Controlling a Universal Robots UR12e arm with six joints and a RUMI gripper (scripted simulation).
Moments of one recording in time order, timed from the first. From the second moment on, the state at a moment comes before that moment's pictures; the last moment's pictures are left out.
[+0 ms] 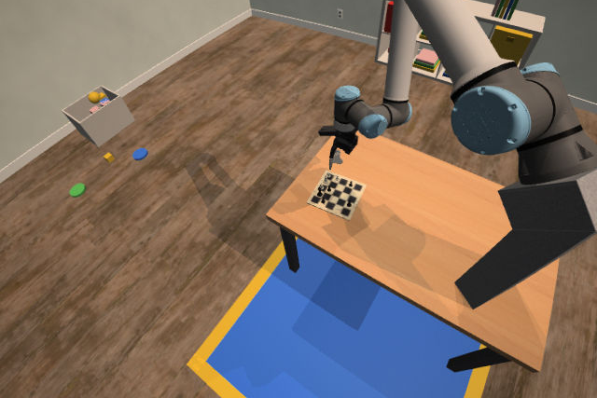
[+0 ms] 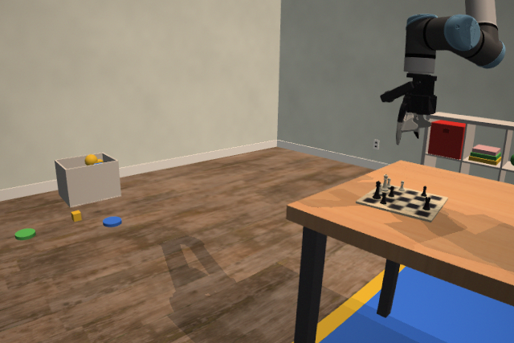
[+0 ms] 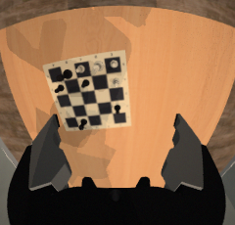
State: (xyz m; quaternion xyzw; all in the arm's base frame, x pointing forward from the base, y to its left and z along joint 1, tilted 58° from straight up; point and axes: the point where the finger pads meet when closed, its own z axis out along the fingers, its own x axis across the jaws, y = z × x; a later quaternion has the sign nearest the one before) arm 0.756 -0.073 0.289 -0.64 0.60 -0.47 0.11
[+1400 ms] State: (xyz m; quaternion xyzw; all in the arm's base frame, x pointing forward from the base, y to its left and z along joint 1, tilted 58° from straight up) arm 0.762 -0.070 0.285 -0.74 0.46 -0.49 0.02
